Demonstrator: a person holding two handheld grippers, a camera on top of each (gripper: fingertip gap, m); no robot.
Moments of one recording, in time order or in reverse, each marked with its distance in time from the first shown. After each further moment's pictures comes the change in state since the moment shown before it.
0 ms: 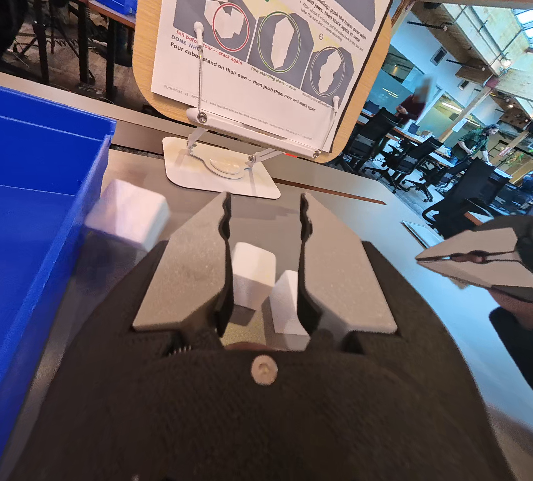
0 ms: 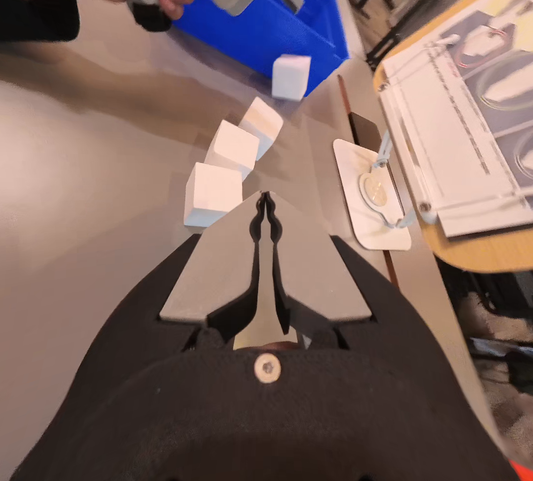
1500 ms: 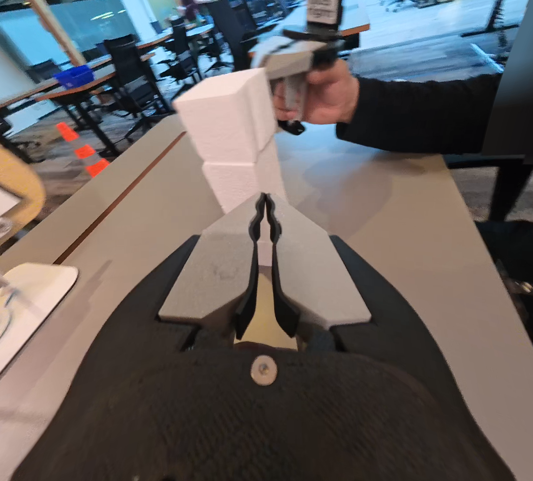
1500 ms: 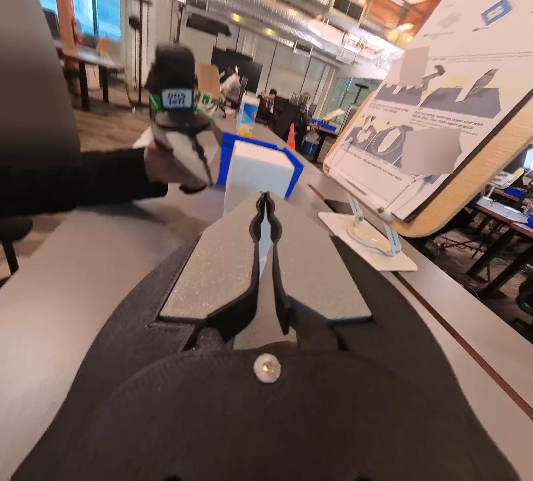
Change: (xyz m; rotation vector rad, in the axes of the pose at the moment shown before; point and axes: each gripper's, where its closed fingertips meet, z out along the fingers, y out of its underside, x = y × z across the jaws) left arm 0.216 0.114 -0.033 -0.218 0.896 0.736; right arm -0.010 -0.003 -0.148 0.581 0.103 0.269
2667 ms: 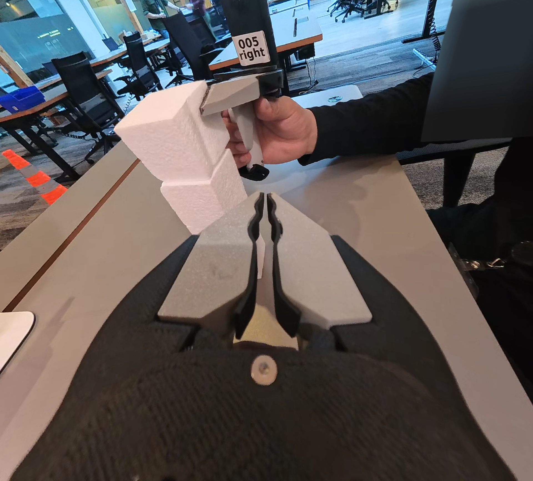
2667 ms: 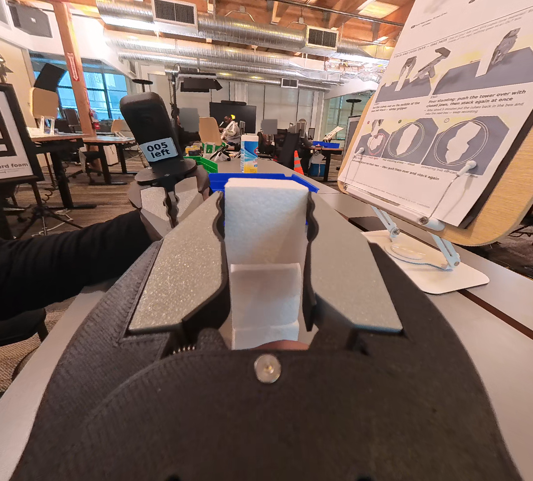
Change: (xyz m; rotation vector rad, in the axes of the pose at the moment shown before) left arm 0.029 -0.009 0.002 0.032 0.135 0.037; right arm 0.000 -0.006 0.059 0.141 0.041 0.230
